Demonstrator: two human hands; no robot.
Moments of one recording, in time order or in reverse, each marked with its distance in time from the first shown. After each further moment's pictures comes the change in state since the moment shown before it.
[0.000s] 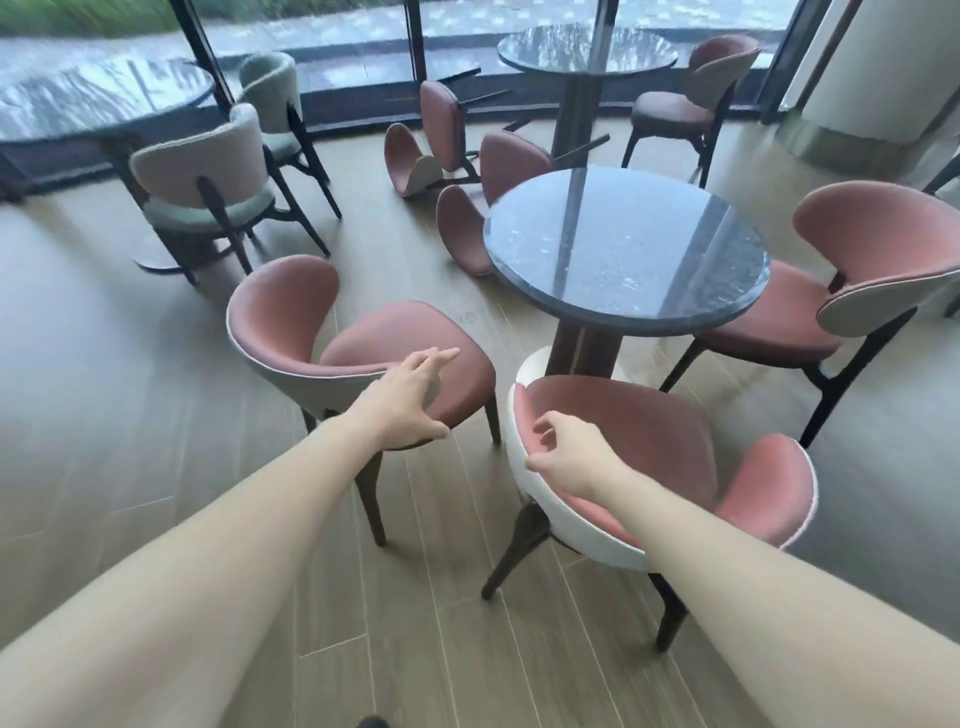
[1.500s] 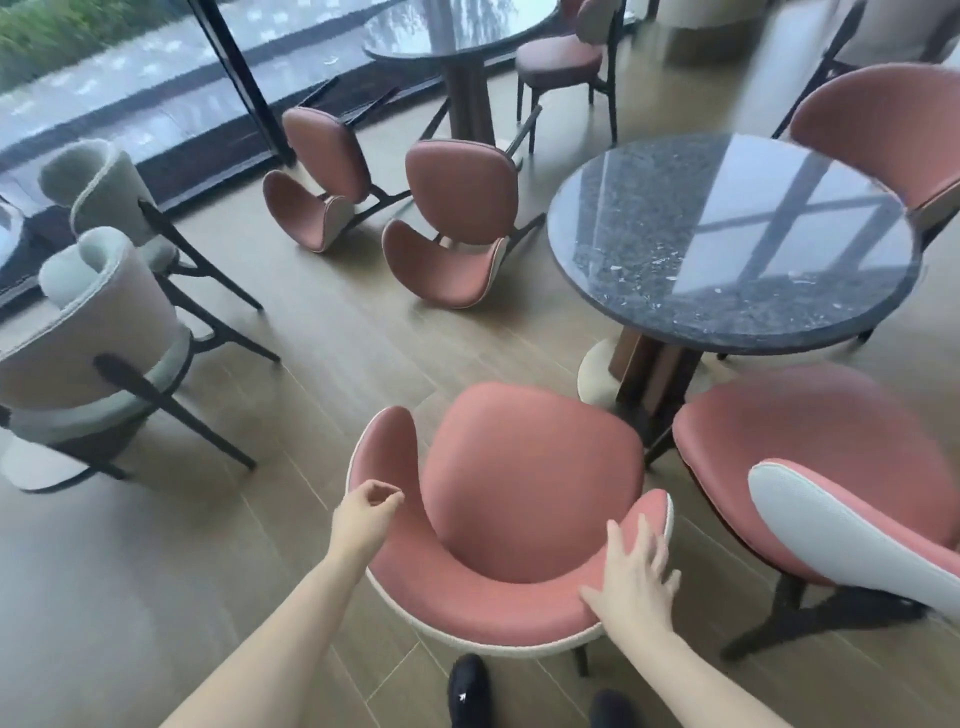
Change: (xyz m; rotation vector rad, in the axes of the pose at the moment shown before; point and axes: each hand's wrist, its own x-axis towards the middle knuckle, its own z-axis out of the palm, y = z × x) left_hand 0.317 -0.515 -0.189 -0.485 -0.046 -0.358; right_hand 0.348 -0.320 0.269 -0.088 0.220 0.736
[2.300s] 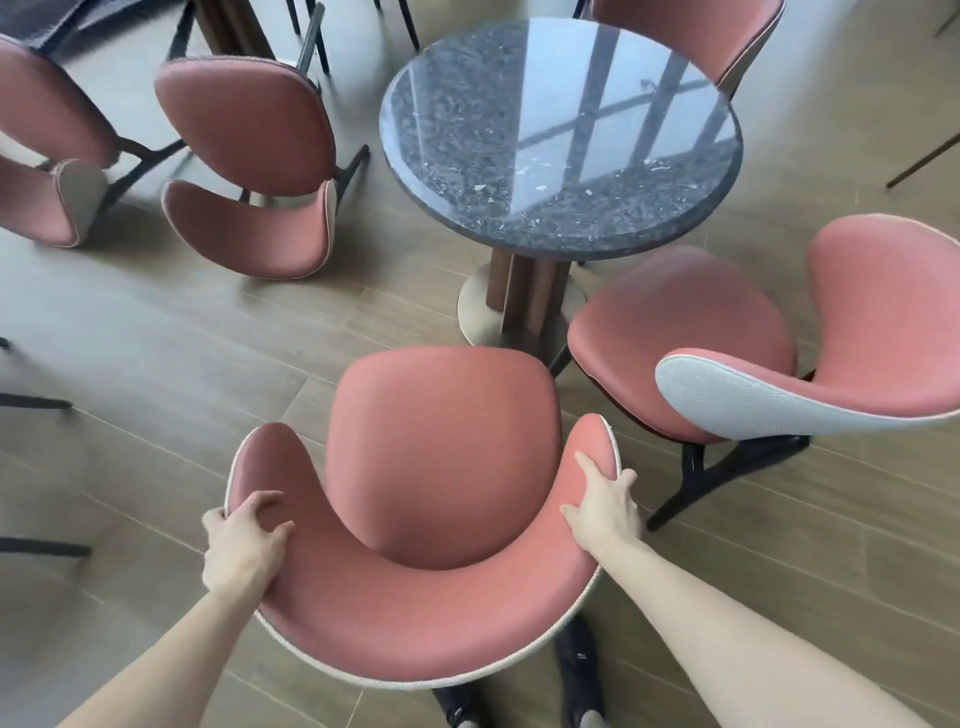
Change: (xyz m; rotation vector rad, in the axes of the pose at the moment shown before) left_hand 0.138 -0.037 0.016 0.539 -0.064 0.050; right_hand 0.062 0.002 0.025 0.300 0.014 0.481
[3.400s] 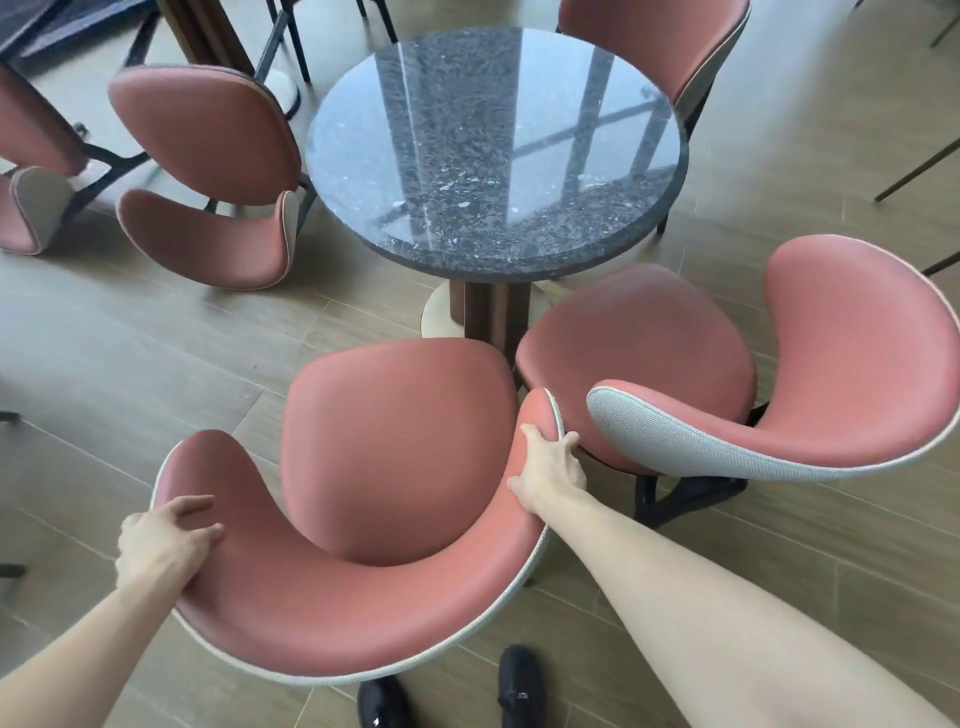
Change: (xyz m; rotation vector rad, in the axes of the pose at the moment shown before) left_hand 0.005 0.079 0.049 0.033 0.094 -0.068; right_hand 0.115 0.016 -0.073 -0.099 -0.033 -0.139
